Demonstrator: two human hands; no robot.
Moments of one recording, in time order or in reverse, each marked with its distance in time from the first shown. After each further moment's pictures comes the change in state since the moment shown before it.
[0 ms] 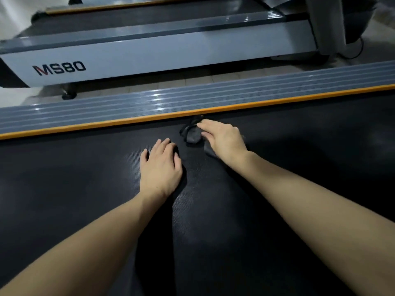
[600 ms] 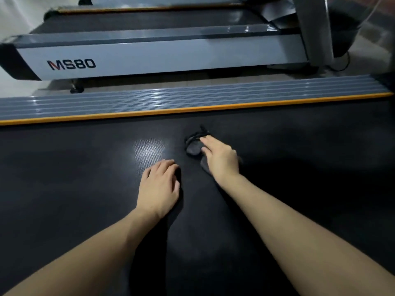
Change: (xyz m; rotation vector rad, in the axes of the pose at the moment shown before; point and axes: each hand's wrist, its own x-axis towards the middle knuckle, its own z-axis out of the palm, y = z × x) left_hand -0.107 -0.007 -0.038 0.067 -0.053 0.146; right_hand -0.093 -0.063 -0.024 0.144 0.033 0.244
